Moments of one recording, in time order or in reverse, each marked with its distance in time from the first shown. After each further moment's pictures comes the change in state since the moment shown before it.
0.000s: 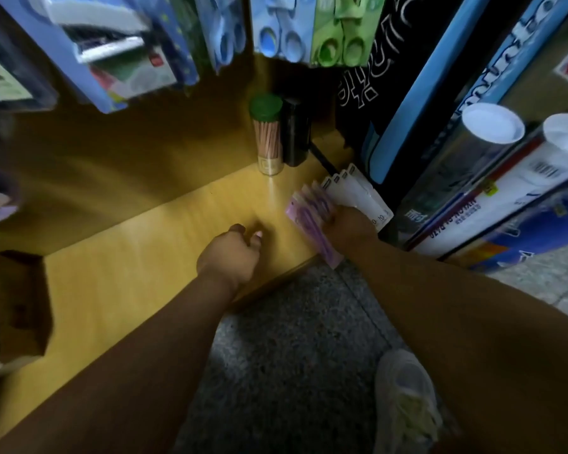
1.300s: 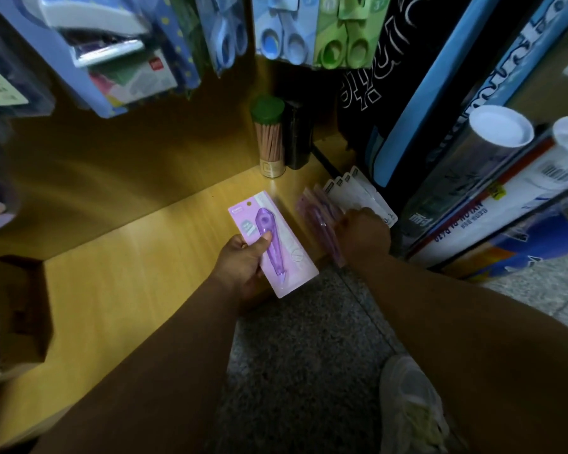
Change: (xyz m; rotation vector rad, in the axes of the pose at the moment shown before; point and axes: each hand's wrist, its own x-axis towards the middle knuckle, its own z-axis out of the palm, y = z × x) left_hand 0.012 0.001 0.031 -1.401 -0.214 -0.307; right_hand 0.002 0.020 0.015 -0.184 0.330 -0.033
